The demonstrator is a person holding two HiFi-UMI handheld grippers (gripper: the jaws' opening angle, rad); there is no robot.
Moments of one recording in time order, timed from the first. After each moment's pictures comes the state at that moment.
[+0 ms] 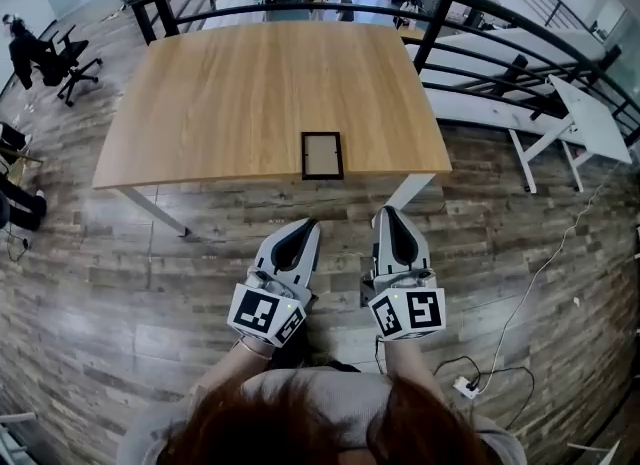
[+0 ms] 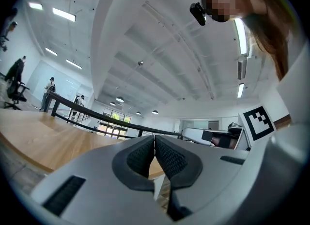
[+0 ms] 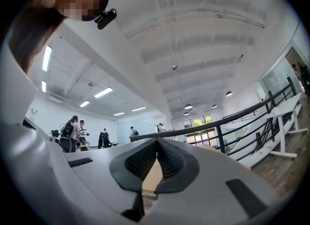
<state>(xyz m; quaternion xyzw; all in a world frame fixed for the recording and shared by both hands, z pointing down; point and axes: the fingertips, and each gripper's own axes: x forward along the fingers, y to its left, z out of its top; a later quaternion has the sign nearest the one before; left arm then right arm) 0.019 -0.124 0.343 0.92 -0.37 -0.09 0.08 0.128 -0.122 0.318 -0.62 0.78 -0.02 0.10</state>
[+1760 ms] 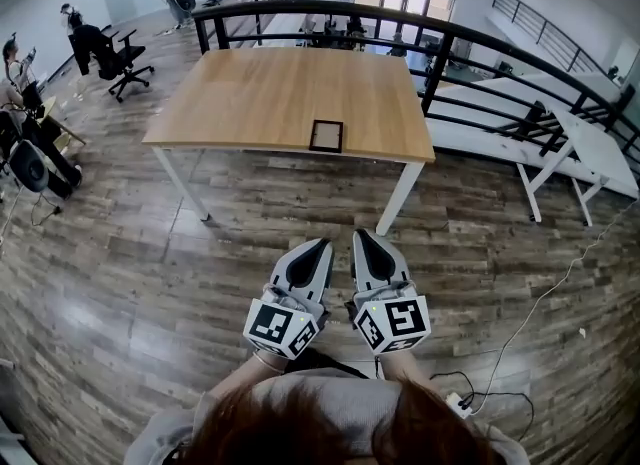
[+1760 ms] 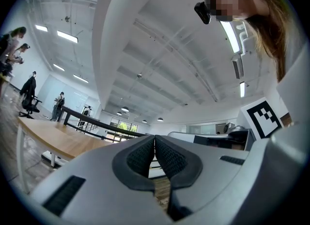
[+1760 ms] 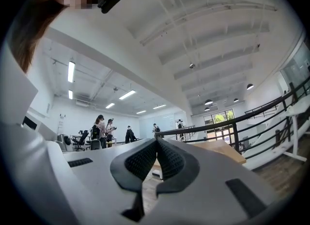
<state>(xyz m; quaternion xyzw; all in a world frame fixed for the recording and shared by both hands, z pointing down) 0.067 0.140 0.312 0.89 -0.43 -0.12 0.04 0.117 0.127 0.300 -0.52 0.85 -0.02 0.07</state>
